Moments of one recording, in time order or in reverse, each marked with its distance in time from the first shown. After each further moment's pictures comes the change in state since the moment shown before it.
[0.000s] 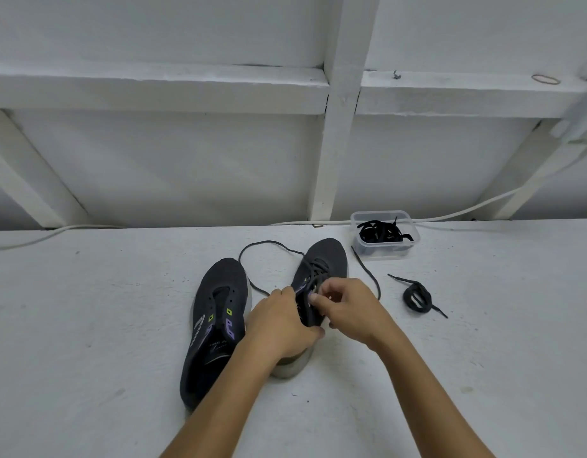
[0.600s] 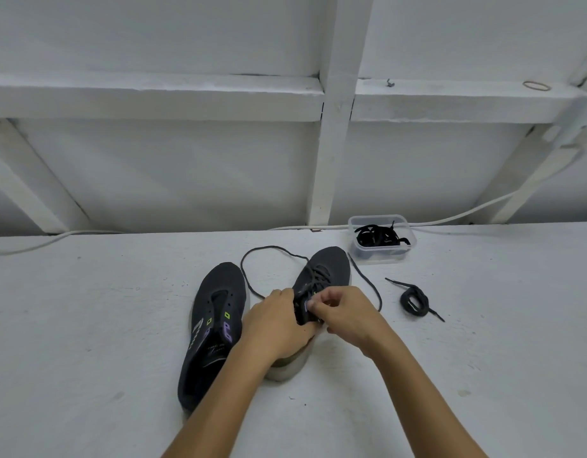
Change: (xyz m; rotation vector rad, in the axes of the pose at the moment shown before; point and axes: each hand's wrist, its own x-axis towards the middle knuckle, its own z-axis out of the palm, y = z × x) left_hand 0.001 0.000 -0.002 0.016 0.025 0.038; right_hand -0.004 0.000 0.003 0.132 -0.039 0.135
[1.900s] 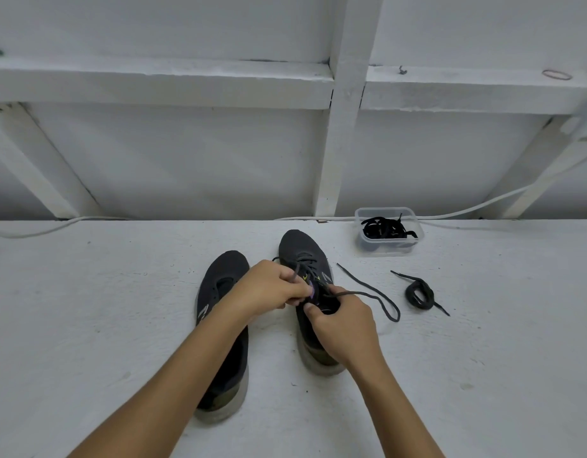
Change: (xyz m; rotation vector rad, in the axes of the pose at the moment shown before) left_hand 0.023 -0.021 -0.026 -0.649 -0.113 0.007; right_hand -0.033 -0.001 0.030 -0.087 0.264 -0.032
